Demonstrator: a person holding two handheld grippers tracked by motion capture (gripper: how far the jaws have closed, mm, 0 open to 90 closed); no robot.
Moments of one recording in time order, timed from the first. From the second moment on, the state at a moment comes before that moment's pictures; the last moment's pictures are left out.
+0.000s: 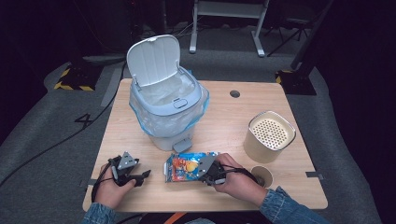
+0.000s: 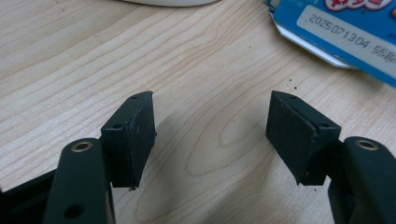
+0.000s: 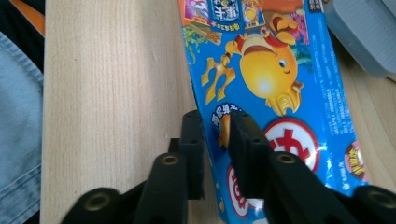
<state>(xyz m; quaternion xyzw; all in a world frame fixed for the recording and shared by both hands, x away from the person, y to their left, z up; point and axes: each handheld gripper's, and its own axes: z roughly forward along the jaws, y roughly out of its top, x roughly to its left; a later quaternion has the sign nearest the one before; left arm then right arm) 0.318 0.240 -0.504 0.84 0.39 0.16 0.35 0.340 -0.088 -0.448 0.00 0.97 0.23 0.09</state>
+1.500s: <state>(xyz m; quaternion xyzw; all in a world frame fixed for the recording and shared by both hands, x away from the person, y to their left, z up) 0.318 0.240 -0.504 0.84 0.39 0.16 0.35 0.343 -0.188 -0.346 0.06 0.85 0.52 -0.01</state>
